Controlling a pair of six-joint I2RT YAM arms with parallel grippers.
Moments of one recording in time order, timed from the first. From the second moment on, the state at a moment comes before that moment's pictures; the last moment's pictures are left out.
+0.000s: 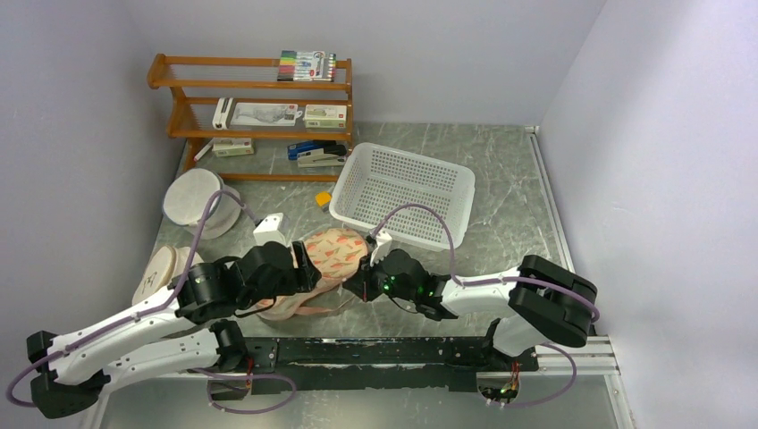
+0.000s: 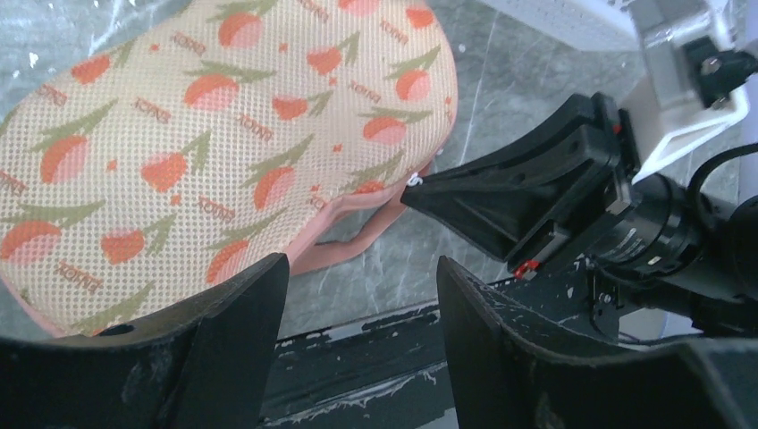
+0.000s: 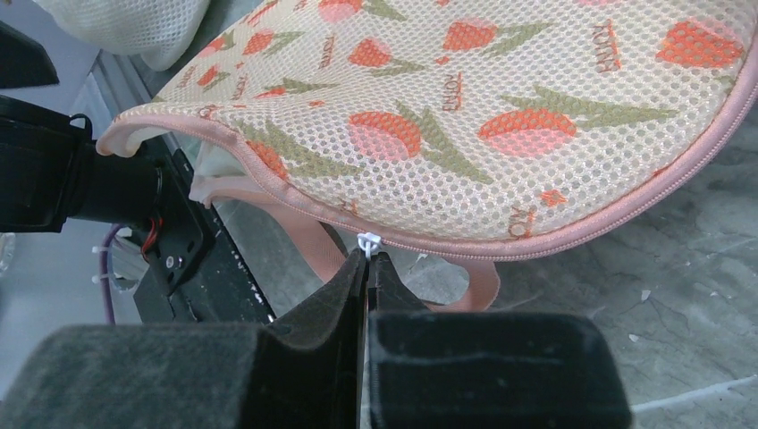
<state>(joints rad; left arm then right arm) -1.08 0.72 0.78 -0.83 -0.43 -0.97 1.09 1.45 0.45 0.61 0.00 0.62</state>
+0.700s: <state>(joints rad) -1.08 1.08 0.74 -0.50 -0.32 -0.40 1.06 1.37 0.40 0.60 0.01 0.60</state>
